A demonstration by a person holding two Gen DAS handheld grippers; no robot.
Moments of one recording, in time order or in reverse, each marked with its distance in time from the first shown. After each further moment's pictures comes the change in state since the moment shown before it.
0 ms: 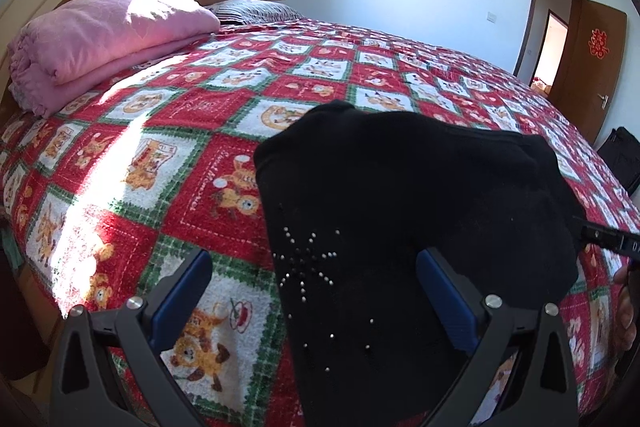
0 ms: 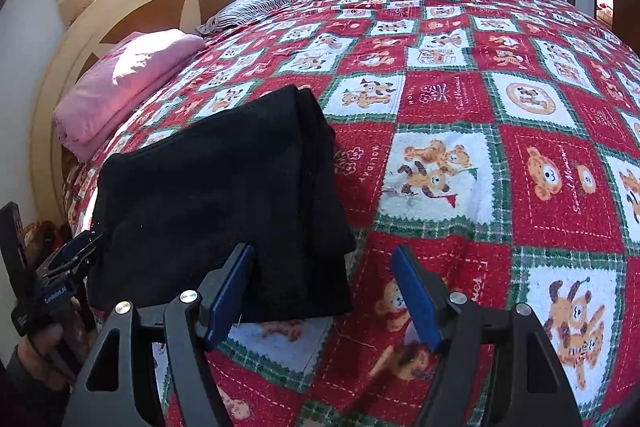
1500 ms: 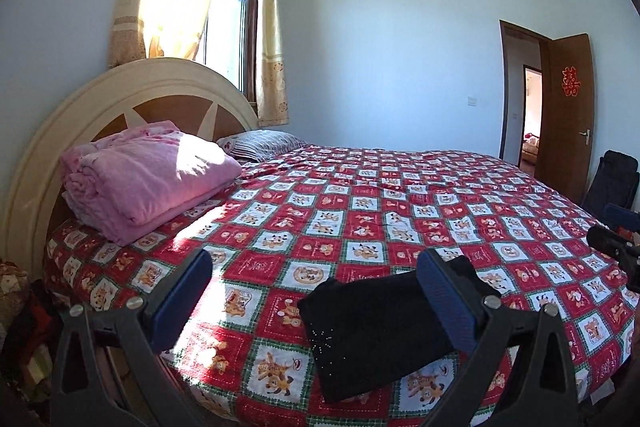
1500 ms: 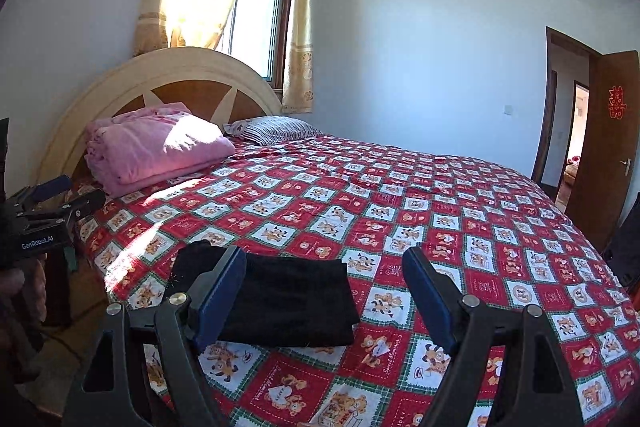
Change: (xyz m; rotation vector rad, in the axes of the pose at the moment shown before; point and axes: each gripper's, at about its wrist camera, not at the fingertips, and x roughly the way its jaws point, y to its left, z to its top) left arm -0.187 -0.009 0.040 0.071 -0.416 0.046; right arm -0.221 0.130 -0.025 -0.307 -0.497 -0.194
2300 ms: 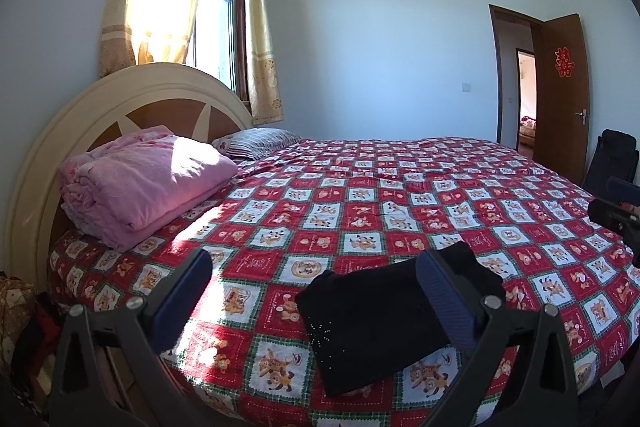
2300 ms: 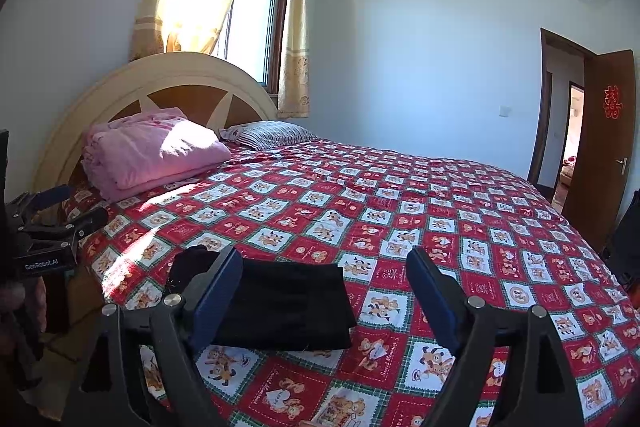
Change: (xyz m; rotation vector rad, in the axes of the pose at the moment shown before) left arm -0.003 -0.014 -0.003 0.061 0.015 -0.006; right arm -0.002 -0.003 -0.005 0.009 -0.020 -0.012
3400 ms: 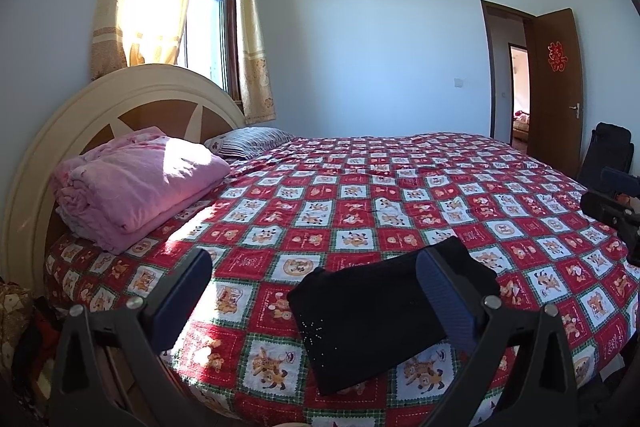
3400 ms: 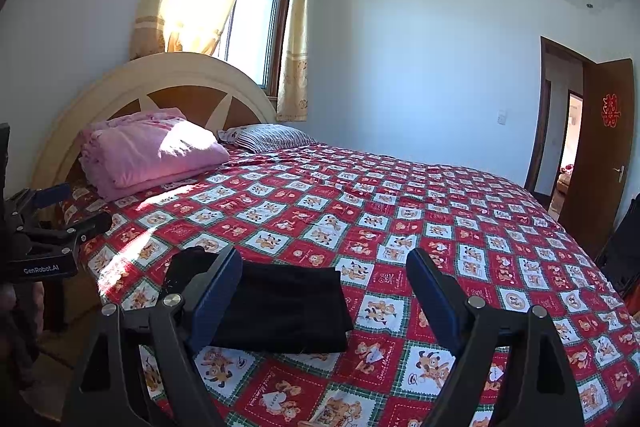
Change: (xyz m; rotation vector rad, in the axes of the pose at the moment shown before) left arm -0.001 -0.008 -0.001 0.020 0.011 -0.018; right arm -0.001 0.001 -0.002 -0.019 -0.014 -0.013
